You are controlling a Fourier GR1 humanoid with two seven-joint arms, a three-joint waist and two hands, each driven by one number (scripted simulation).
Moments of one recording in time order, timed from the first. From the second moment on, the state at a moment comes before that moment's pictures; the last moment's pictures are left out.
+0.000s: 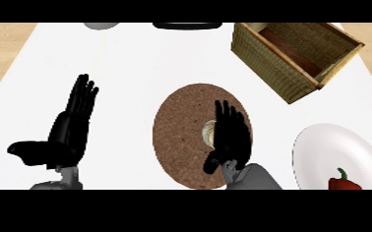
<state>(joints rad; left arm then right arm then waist) -0.01 0.11 -0.05 -1.67 0.07 0.16 0.00 -0.27 0.00 0.58 -1.46 0.93 0.08 0.99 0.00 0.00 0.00</state>
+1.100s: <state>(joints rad) -0.04 0.08 -0.06 -1.70 0.05 0.13 0.04 -0.58 0.00 0.41 -1.12 0.90 0.04 1.02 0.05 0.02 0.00</state>
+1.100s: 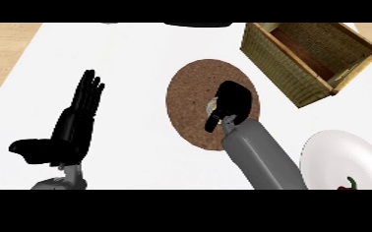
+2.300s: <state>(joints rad) -0.10 0.06 -0.10 -1.66 0.03 0.11 0.03 -1.32 -0.01 0.04 -0.69 1.24 -0.36 1.11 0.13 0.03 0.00</state>
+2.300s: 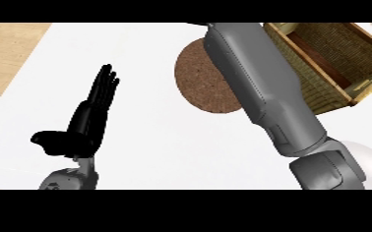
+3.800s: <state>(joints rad) -0.02 0.07 -0.04 -1.69 0.04 0.14 0.03 -1.44 -0.08 -0.20 -0.43 1.50 -0.42 1.20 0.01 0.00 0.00</state>
